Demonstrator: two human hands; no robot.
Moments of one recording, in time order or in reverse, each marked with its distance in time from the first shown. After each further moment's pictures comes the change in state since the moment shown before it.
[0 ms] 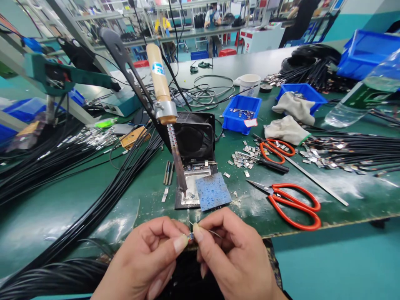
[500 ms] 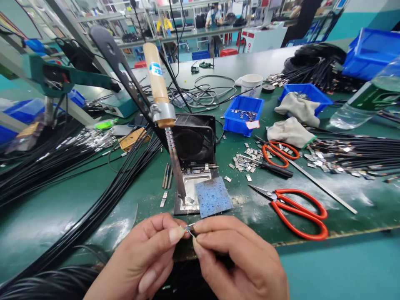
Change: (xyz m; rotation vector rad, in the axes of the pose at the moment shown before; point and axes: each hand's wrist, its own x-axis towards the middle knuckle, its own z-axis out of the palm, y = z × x) left_hand 0.010 0.015 0.004 -0.081 -0.005 -0.114; right_hand 0.008 -0.002 -0.017 -0.431 0.017 -0.688
